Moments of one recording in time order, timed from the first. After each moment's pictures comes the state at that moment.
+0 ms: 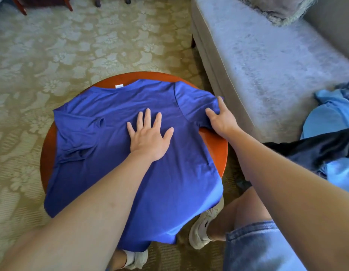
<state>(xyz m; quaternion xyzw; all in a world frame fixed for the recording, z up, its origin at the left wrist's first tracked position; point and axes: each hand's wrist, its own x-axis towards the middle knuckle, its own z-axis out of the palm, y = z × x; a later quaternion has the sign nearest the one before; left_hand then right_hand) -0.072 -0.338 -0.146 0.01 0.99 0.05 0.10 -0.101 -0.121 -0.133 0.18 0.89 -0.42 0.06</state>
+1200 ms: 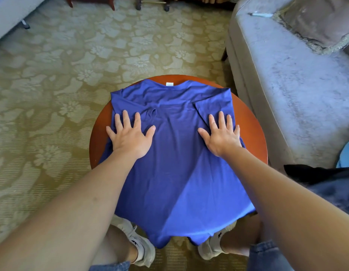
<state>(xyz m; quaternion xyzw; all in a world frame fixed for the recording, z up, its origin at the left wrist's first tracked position) -0.057 -0.489 -0.142 -0.15 0.98 0.06 0.10 -0.083 -0.237 -0.144 0.00 0.99 -0.05 0.13</state>
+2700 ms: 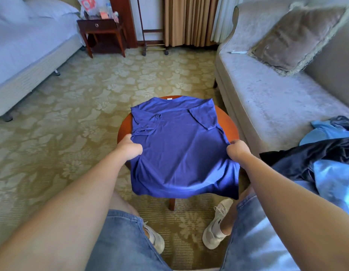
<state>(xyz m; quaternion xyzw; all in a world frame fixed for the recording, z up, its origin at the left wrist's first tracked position) 0.068 -0.508 -0.049 -0.26 0.88 0.38 0.13 0.045 -0.167 -0.085 0.21 0.89 -0.39 0.10</state>
